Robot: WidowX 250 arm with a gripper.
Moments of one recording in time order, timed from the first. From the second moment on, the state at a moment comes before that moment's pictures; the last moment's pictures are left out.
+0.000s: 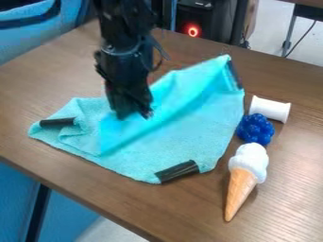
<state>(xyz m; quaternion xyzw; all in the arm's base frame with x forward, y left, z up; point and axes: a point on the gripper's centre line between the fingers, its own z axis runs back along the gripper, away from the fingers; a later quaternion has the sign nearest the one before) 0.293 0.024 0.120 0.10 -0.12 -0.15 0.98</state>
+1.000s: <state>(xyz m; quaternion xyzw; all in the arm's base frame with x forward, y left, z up) 0.362 0.118 0.164 0.29 -0.07 -0.11 0.95</state>
